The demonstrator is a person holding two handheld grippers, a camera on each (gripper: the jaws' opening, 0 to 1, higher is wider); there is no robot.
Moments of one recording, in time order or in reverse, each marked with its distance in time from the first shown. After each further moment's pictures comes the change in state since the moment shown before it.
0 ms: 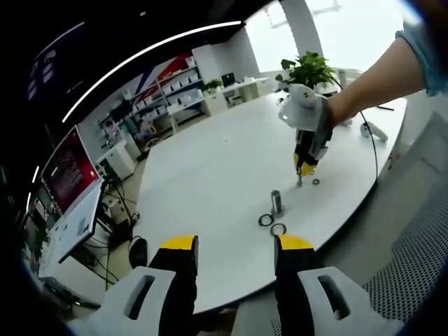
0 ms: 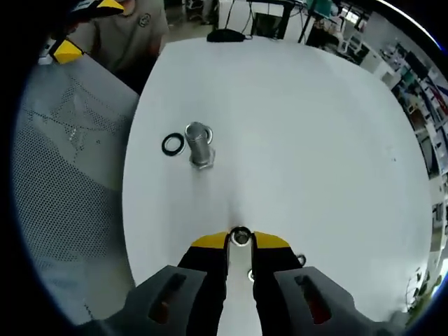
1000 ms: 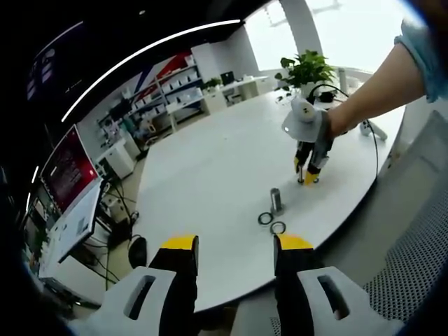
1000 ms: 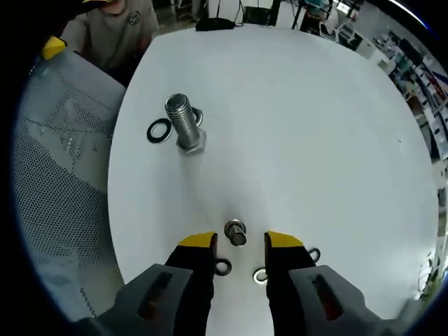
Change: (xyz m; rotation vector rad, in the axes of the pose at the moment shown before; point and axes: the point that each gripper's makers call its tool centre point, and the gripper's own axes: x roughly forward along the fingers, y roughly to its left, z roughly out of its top) left arm 0.000 -0.001 -0.002 0.002 0.008 -0.004; right arm 0.015 -0.003 -0.023 0.086 0.005 -0.004
